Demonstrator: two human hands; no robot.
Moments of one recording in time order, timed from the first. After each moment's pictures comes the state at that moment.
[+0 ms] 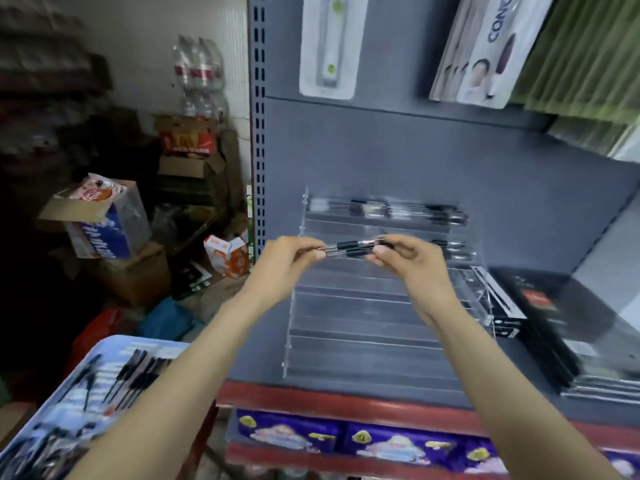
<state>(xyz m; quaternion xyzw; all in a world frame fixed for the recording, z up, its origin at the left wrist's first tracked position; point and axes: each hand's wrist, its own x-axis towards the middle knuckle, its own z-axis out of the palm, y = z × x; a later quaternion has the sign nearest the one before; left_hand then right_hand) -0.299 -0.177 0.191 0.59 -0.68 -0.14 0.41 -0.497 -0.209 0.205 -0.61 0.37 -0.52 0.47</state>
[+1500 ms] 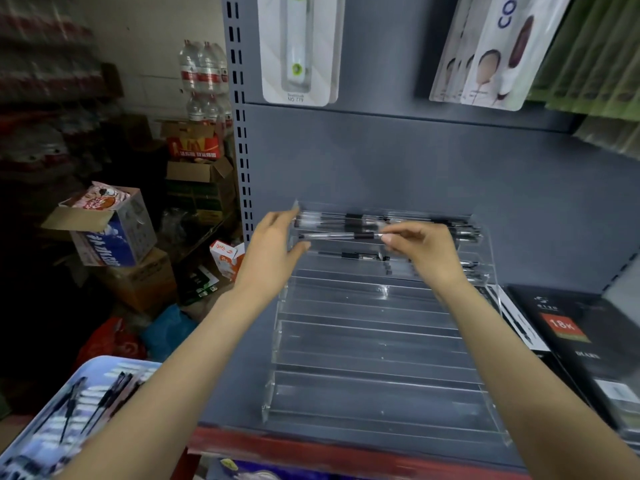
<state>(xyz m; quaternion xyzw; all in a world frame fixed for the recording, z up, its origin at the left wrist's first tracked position) -0.302 -0.242 0.204 0.66 -0.62 -0.03 0.41 -0.518 -0.310 0.217 -0.70 0.43 -0.46 0.34</state>
